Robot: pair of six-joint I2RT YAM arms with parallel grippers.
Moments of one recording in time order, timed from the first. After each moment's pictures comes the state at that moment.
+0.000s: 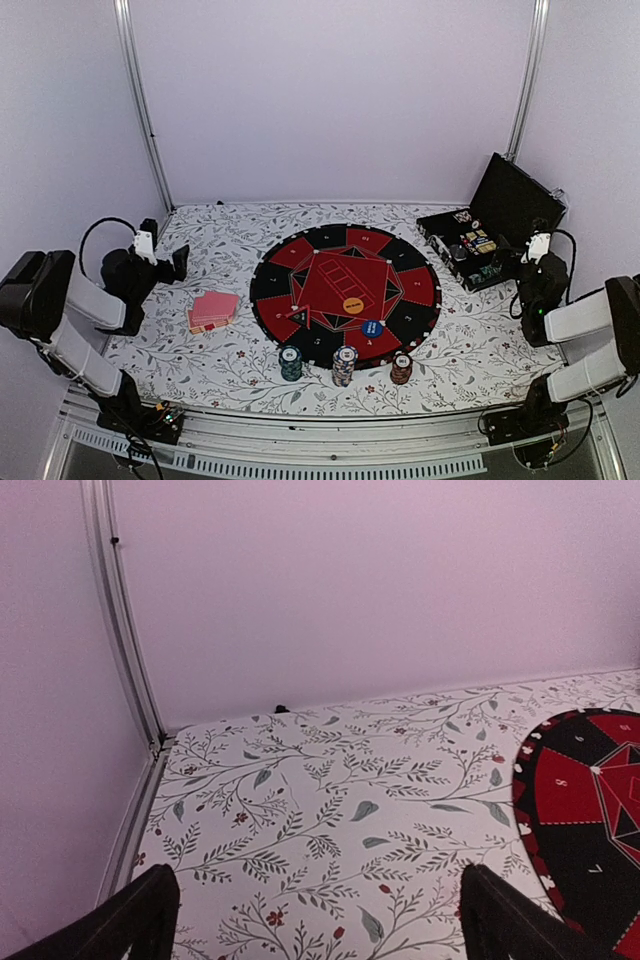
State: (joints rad) left arm 0.06 1.53 0.28 1.17 0.17 0.08; right arm 0.04 1.36 0.21 1.16 0.25 0.06
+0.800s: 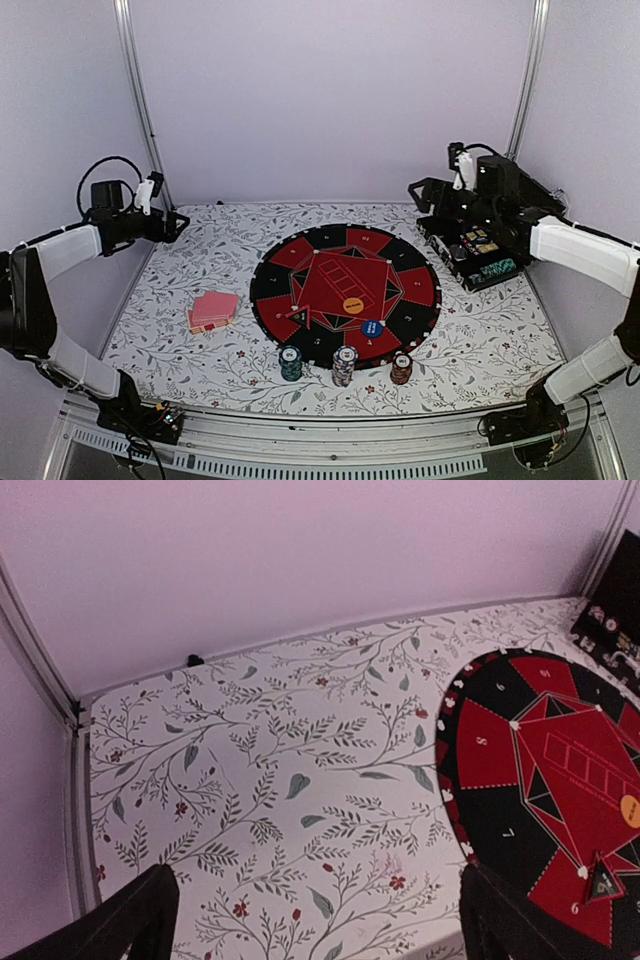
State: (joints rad) left arm 0.14 1.41 0.94 -0.02 0.49 0.20; right arm 0.42 1.38 1.03 0.09 -0.02 0.35
